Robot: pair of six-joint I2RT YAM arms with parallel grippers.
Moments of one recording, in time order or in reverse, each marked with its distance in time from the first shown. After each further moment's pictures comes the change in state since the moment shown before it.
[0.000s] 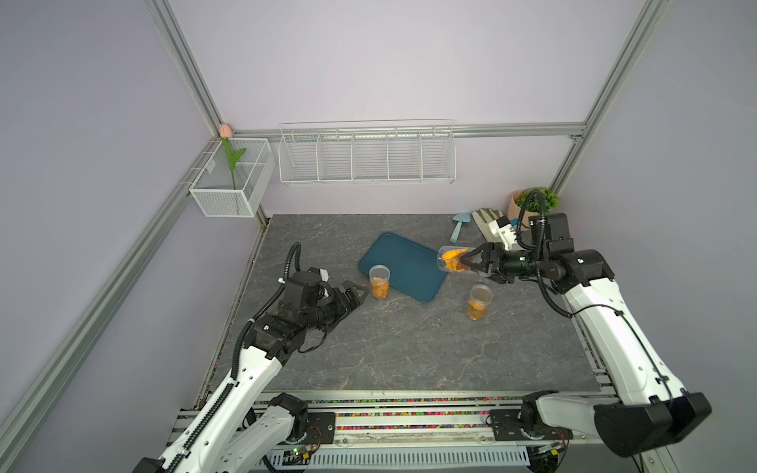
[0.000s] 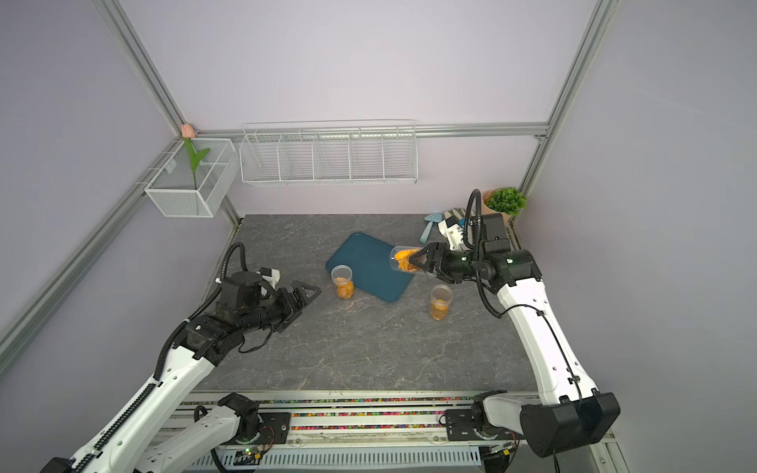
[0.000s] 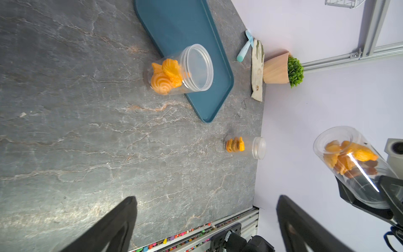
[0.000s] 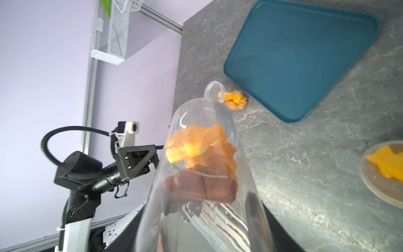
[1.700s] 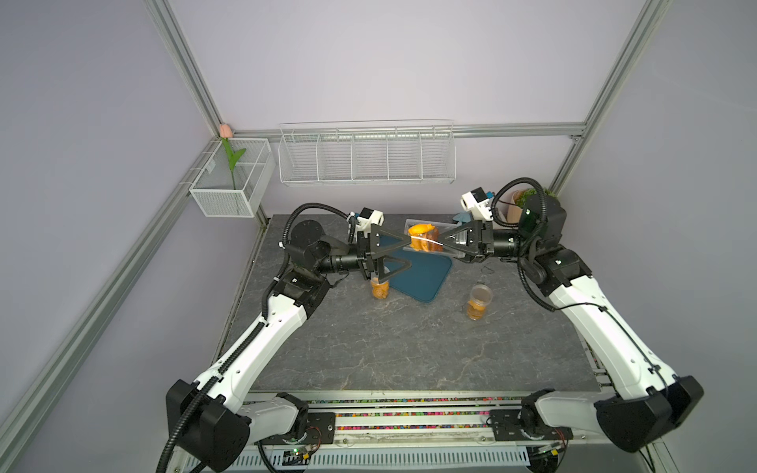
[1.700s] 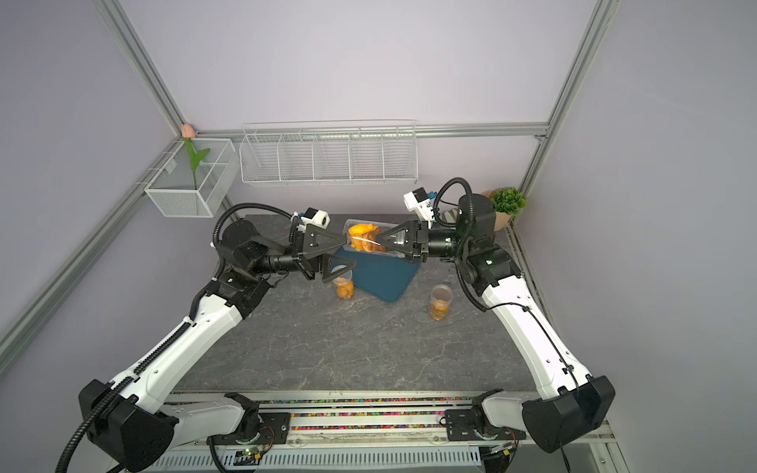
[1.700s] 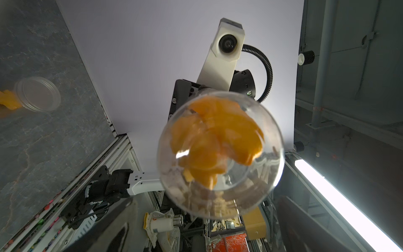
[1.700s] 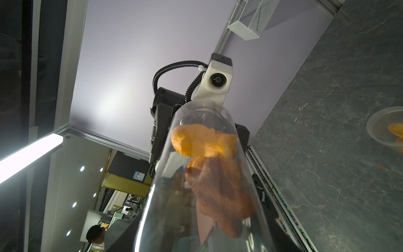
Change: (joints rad) left arm -0.057 0.357 0.286 0.896 0.811 -0.544; right arm 0.176 0.045 -0.006 0.667 -0.416 0.399
